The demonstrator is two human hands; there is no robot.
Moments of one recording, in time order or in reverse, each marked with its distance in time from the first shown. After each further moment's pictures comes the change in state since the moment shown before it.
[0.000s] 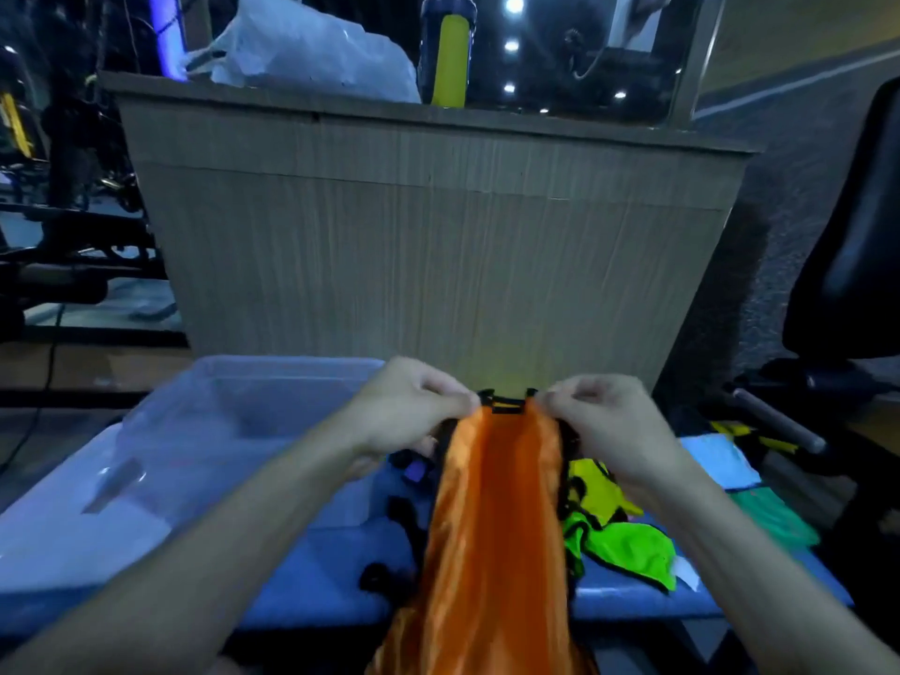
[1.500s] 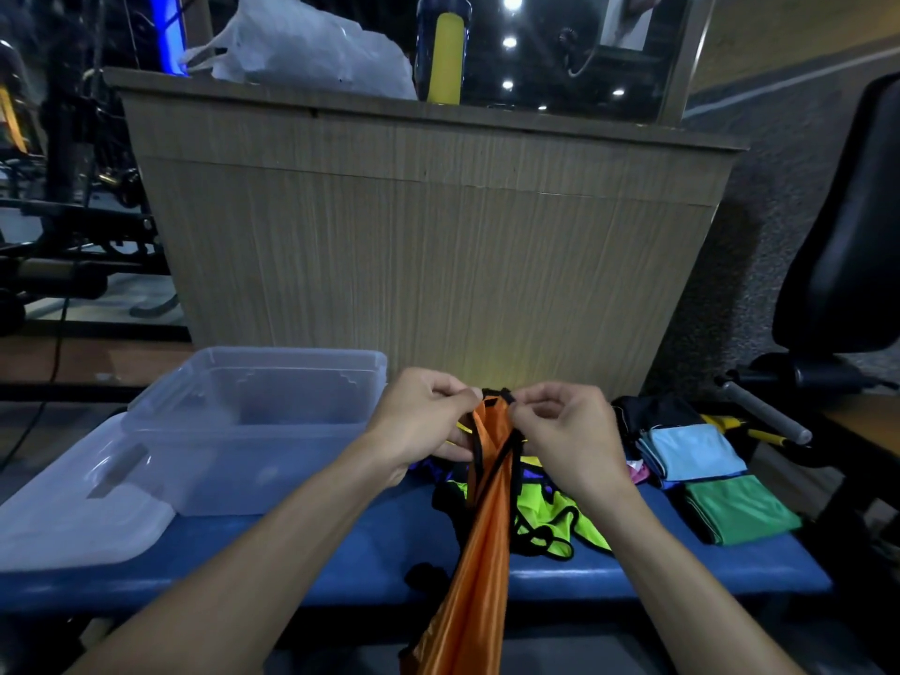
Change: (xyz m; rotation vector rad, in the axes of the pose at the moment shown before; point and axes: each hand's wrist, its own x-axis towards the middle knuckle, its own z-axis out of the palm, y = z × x) left_hand -0.022 0.006 0.047 -0.249 0.117 -0.024; right_hand -0.020 0.013 0.029 -0.115 0.169 -0.118
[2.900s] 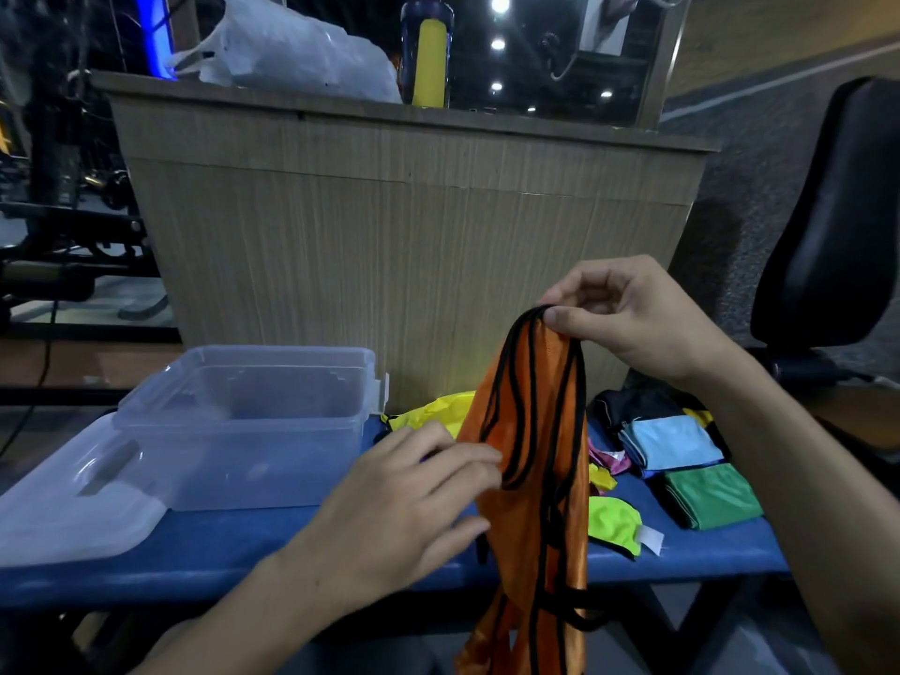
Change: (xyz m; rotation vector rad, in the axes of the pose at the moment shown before) left_hand -0.080 -0.032 -0.009 1.153 -0.006 1.239; right_hand 0.047 -0.064 -0.101 -0.028 -0.378 -0.488
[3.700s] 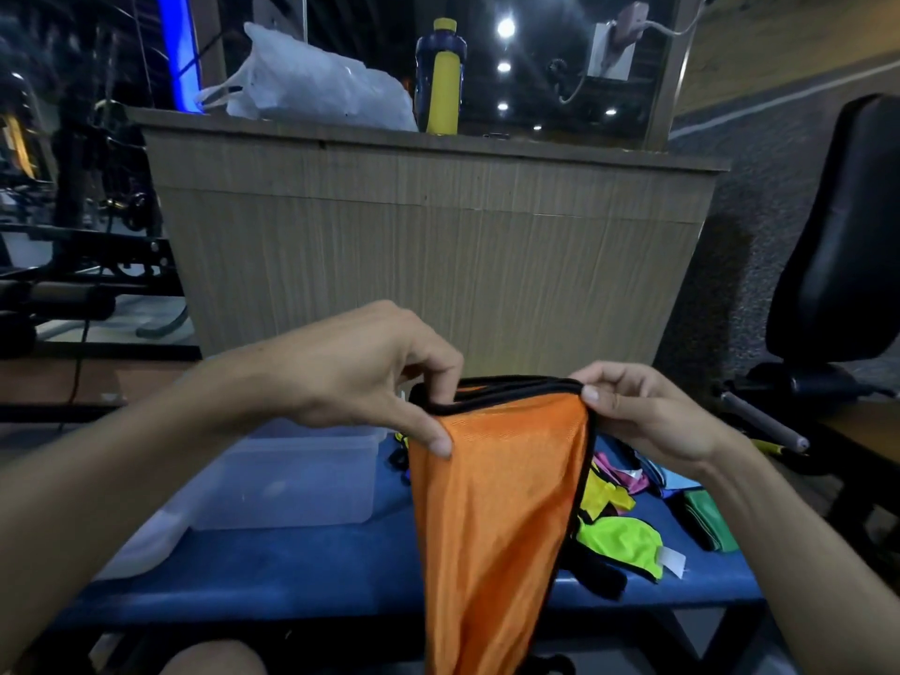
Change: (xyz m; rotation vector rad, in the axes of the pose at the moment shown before) left_hand 0.070 -0.082 -0.109 -0.432 -0.458 -0.182; right_hand -0.034 0.070 0.019 0.646 -0.129 0.323
